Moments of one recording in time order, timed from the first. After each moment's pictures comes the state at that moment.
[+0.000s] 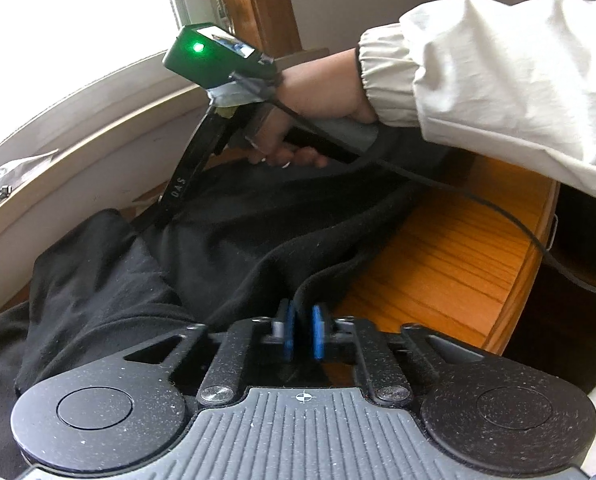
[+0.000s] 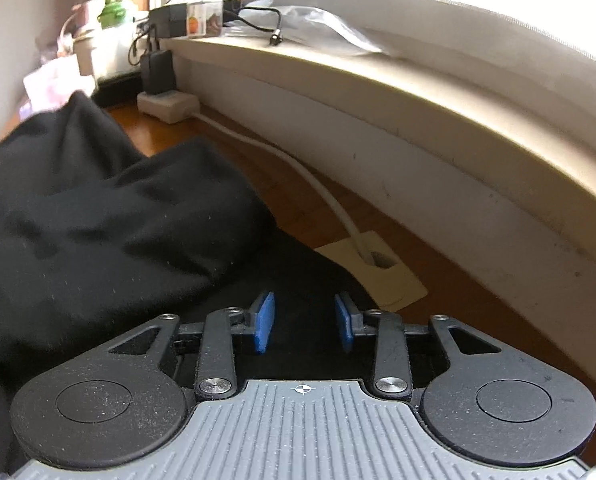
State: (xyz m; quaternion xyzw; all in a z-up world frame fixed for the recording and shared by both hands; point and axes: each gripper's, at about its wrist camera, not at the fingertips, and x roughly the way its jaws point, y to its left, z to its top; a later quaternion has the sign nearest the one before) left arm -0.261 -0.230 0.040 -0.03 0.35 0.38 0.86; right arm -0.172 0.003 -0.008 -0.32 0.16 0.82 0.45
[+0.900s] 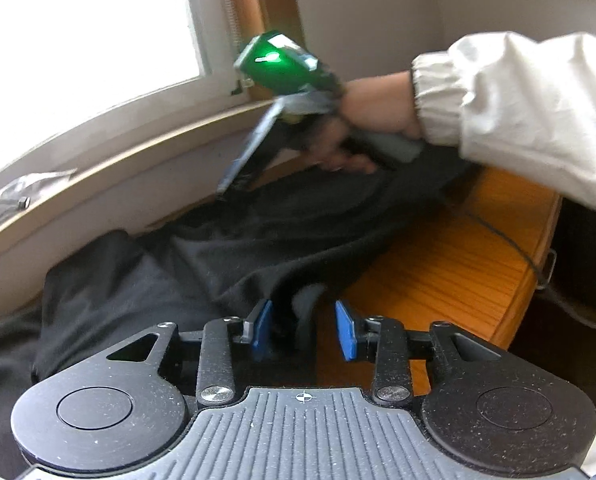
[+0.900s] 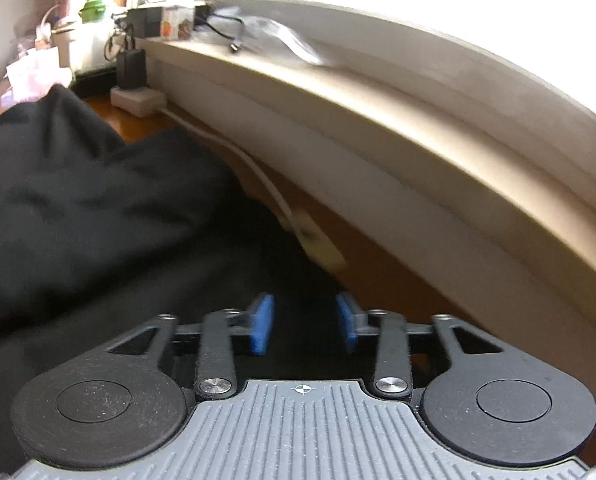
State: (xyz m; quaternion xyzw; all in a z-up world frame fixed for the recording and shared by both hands) left arm -0.244 -0.259 0.053 -0.01 0.31 0.39 0.87; right arm -0.127 -0.045 0.005 -0.34 0.12 0.78 0.51
